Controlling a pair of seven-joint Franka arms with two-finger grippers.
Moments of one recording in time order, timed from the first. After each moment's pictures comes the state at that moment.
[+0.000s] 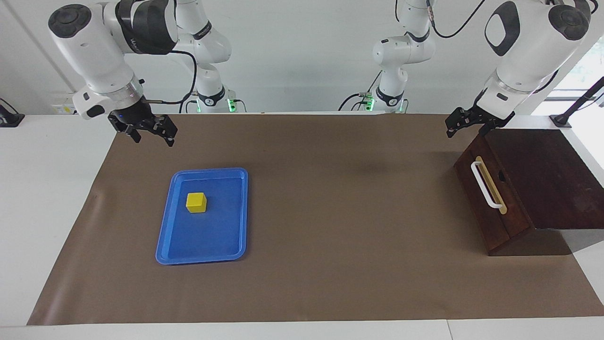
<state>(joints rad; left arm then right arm) 0.08 0.01 -0.14 -1.64 0.00 1.53 -0.01 -0.02 -0.03 0.01 -1.74 0.01 1.66 0.15</state>
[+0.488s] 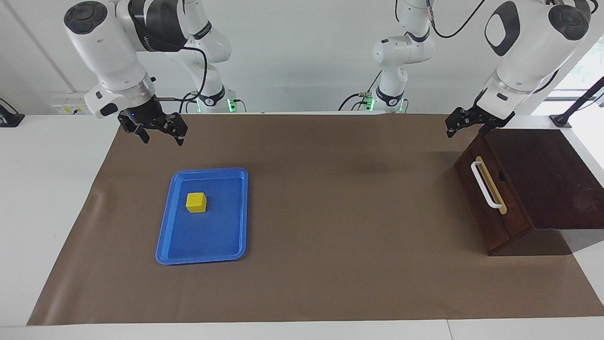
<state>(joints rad) 0.08 0.01 -0.14 -1.64 0.00 1.53 -0.01 0.00 -0.02 0.03 -1.72 0.01 1.65 0.15</state>
